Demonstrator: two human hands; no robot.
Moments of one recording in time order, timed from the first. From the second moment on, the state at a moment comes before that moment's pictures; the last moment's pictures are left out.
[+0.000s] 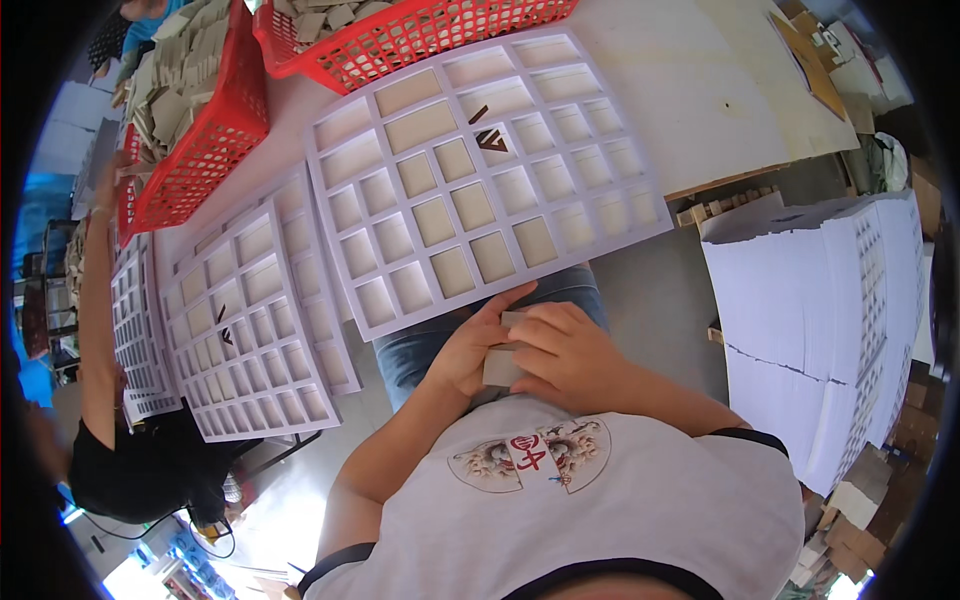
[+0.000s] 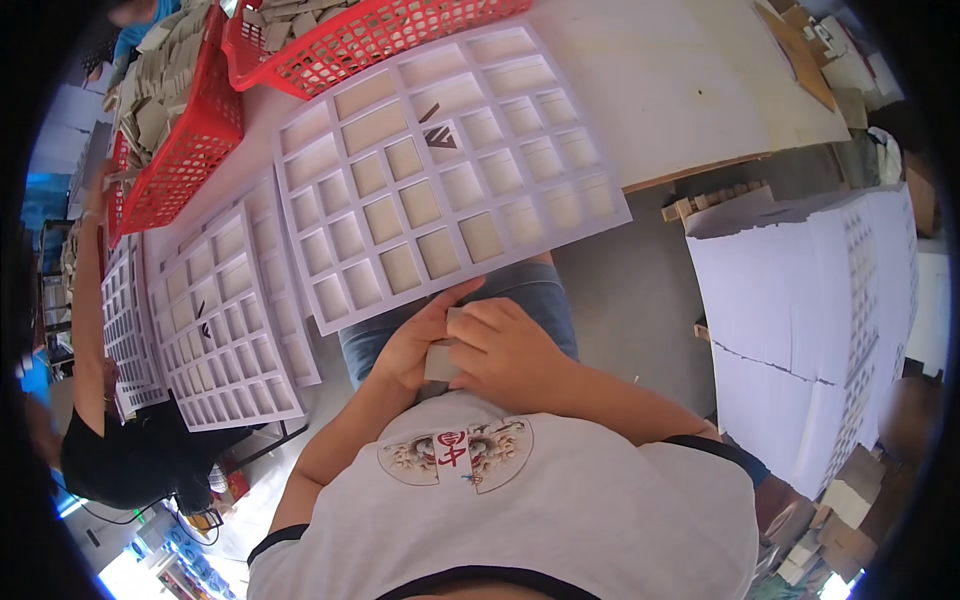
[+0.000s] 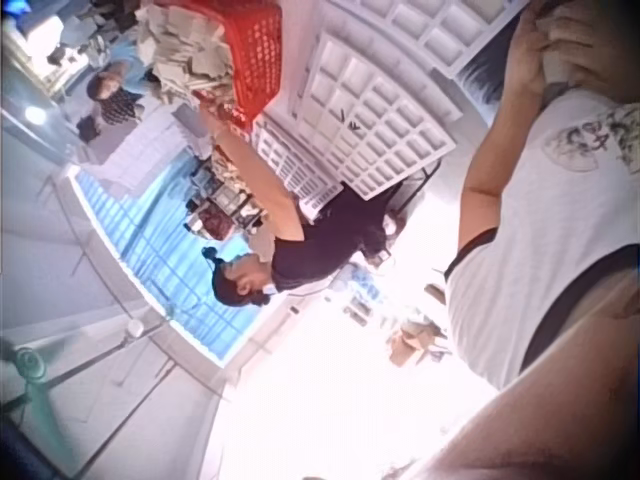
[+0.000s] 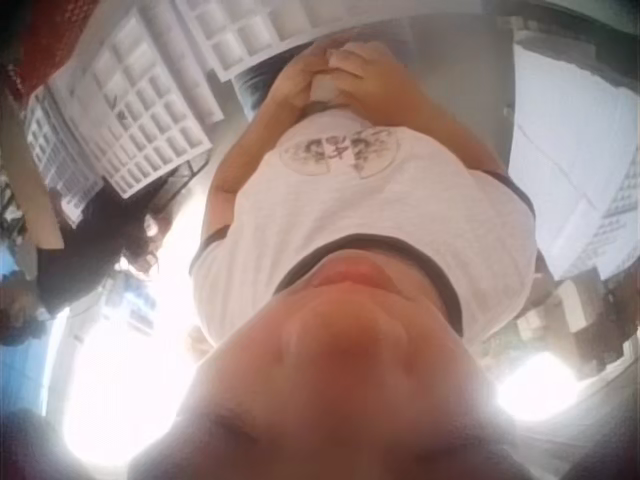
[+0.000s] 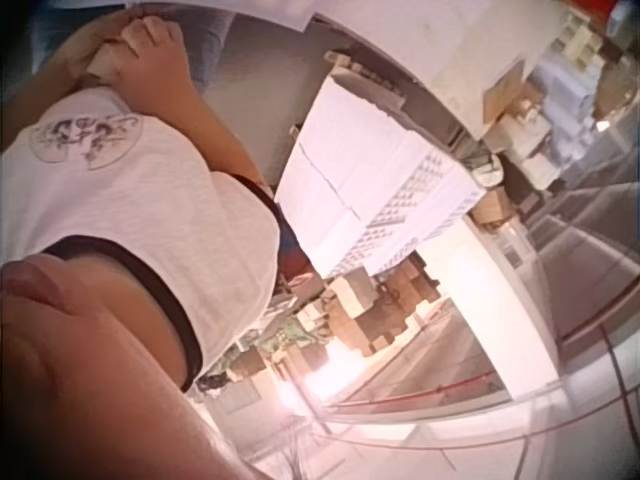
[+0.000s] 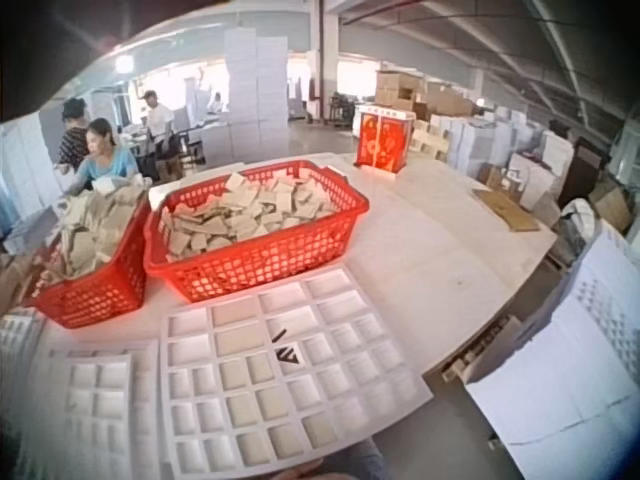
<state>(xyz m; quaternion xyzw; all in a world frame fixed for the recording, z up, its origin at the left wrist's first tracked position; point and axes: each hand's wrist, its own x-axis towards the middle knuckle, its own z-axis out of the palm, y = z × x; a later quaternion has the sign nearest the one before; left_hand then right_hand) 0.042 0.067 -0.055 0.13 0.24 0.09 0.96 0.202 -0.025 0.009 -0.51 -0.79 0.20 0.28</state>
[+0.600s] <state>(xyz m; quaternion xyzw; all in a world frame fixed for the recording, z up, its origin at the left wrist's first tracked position) 0.037 0.081 -0.010 0.14 0.21 0.03 0.97 0.217 0.001 0.055 -0.46 -0.84 0.15 0.24</state>
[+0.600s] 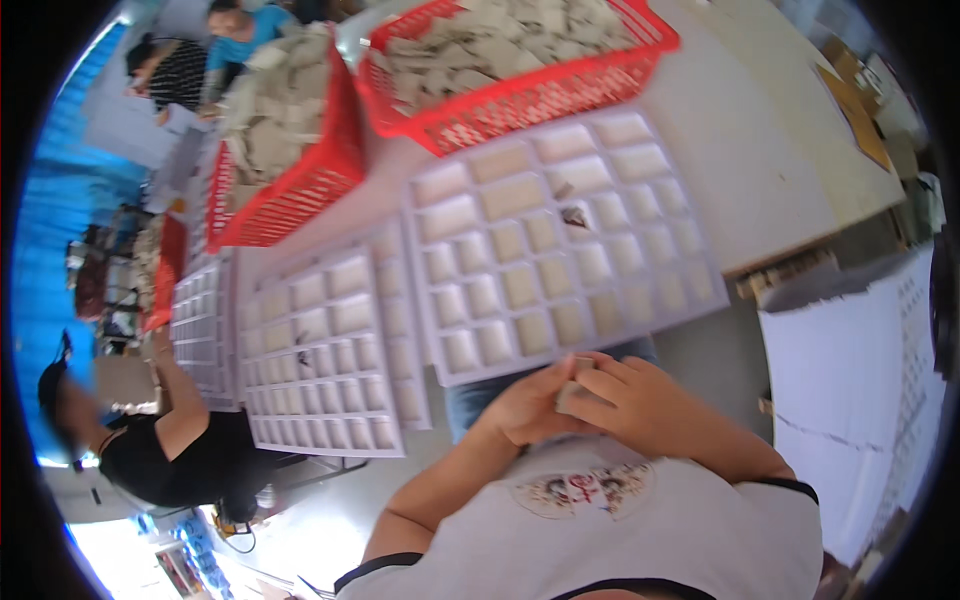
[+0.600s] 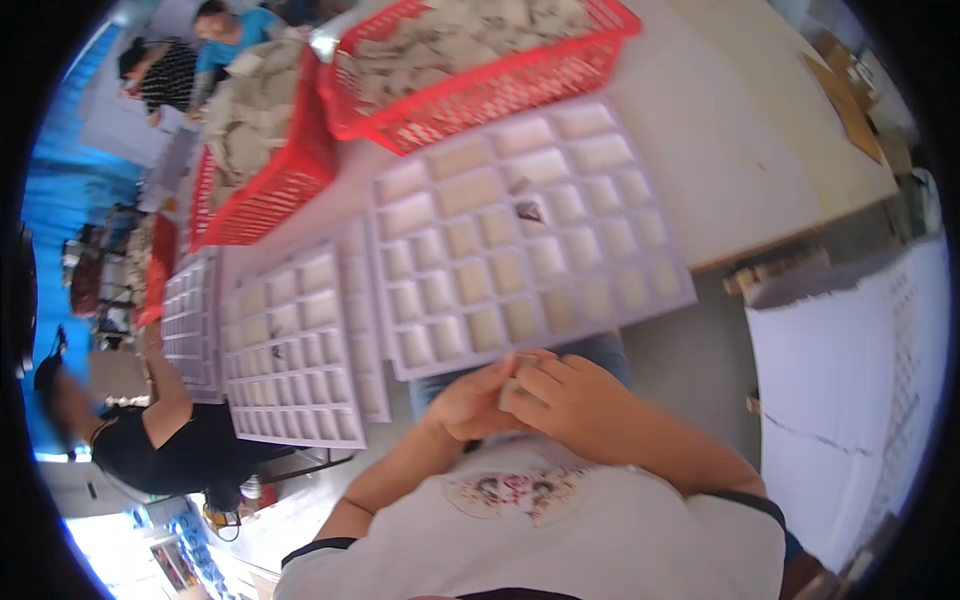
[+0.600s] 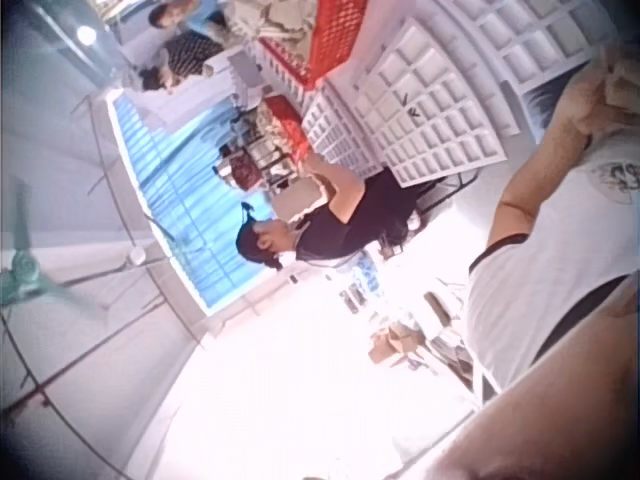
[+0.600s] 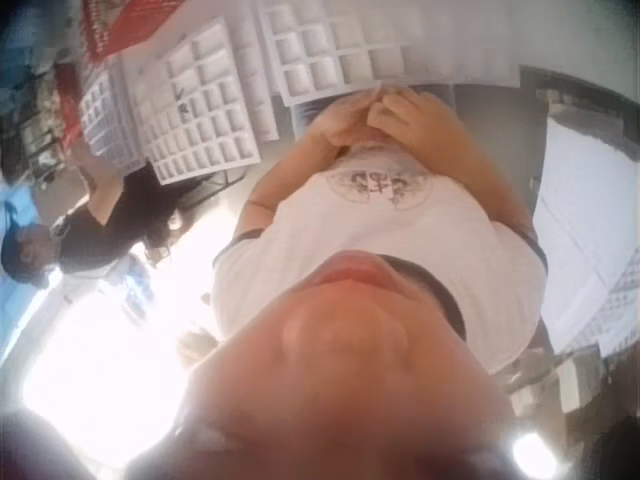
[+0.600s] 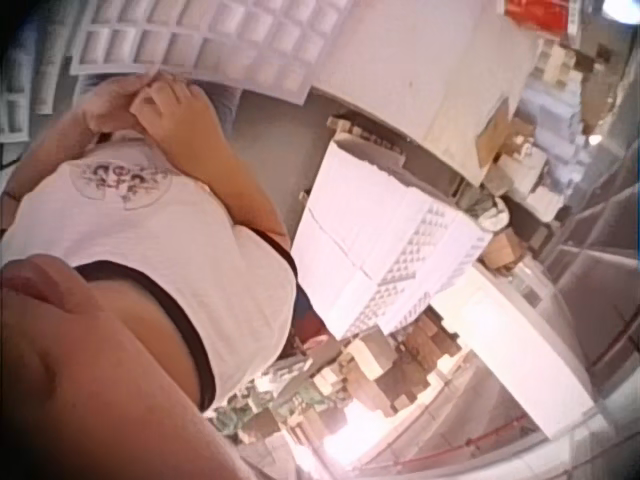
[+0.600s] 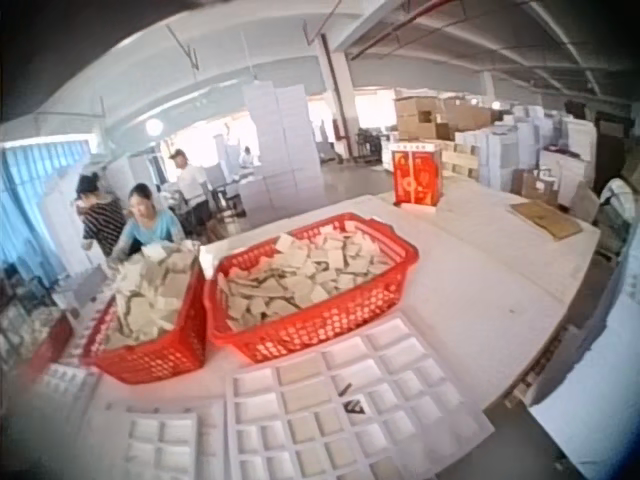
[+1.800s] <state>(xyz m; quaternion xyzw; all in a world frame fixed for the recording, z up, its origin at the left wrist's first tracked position) 0.051 0.086 -0.016 0.18 0.23 0.13 0.95 0.249 0.004 -0.049 -0.73 -0.60 -0.09 0.32</state>
